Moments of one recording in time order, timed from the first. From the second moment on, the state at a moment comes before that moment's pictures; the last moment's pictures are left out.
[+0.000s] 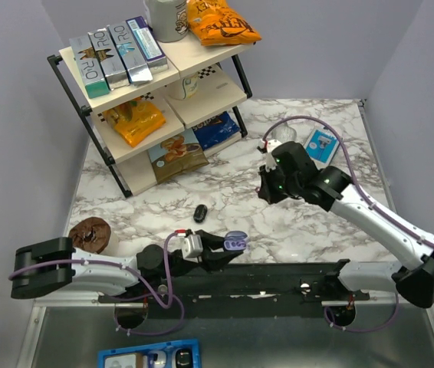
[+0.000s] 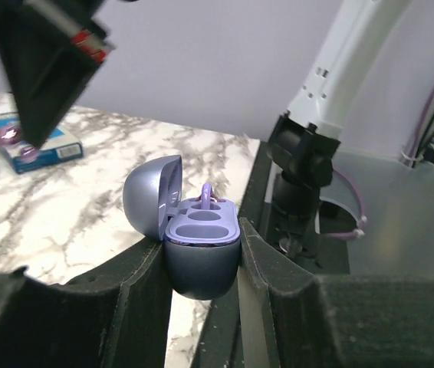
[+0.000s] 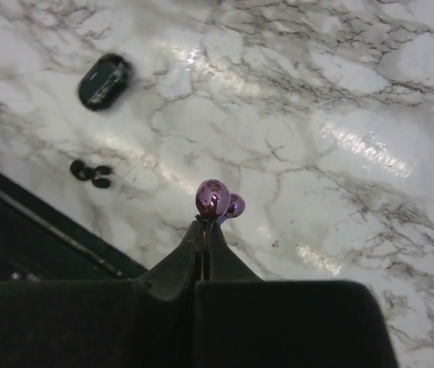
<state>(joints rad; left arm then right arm) -1.38 1.02 0.05 1.26 -0.05 -0.09 0.75 1.26 1.15 -0.72 0.01 0.26</state>
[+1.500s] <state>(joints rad) -1.15 0.84 0.33 0.60 0.50 0.02 0.75 0.91 1.05 -0.75 -0.93 0.17</state>
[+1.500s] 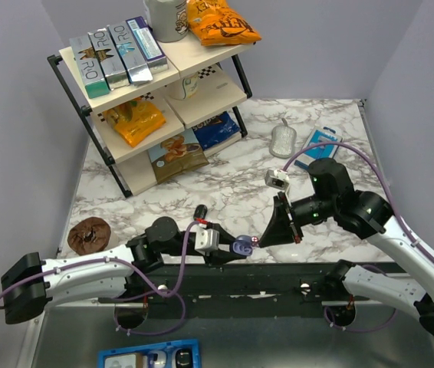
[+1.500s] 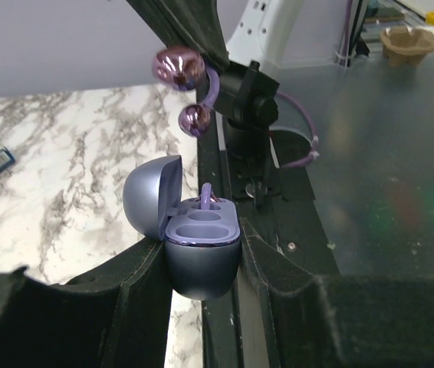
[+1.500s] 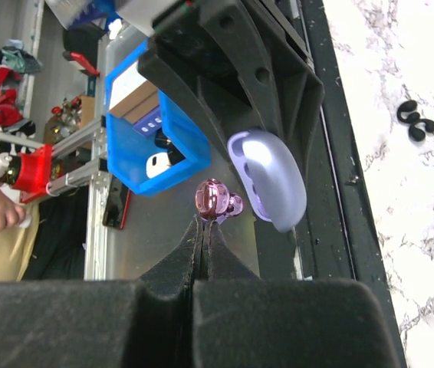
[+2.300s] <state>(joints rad) -1.02 0.96 0.48 0.28 0.91 0.06 0.87 0.99 1.05 -0.80 -0.82 0.10</state>
